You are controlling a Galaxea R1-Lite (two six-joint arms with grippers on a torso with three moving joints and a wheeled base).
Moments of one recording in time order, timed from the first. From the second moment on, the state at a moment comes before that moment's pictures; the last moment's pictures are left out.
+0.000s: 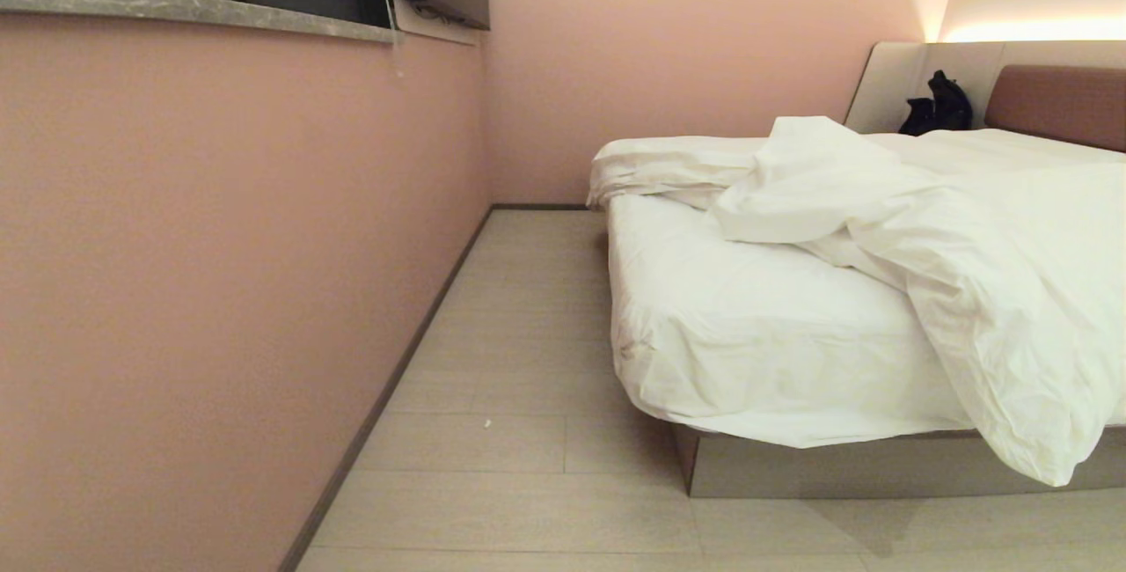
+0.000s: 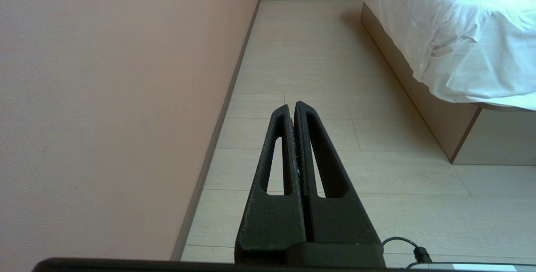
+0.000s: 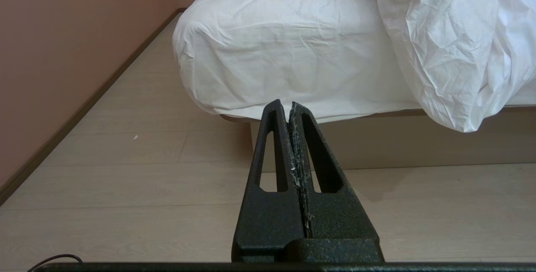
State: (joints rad) left arm 0.00 0.00 0.00 0.03 -0.01 0.02; right arm 0.00 0.00 0.00 0.00 -0.02 0.03
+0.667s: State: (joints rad) left arm 0.00 0.00 0.00 0.03 -0.01 0.02; right arm 0.00 0.00 0.00 0.00 -0.02 0.03
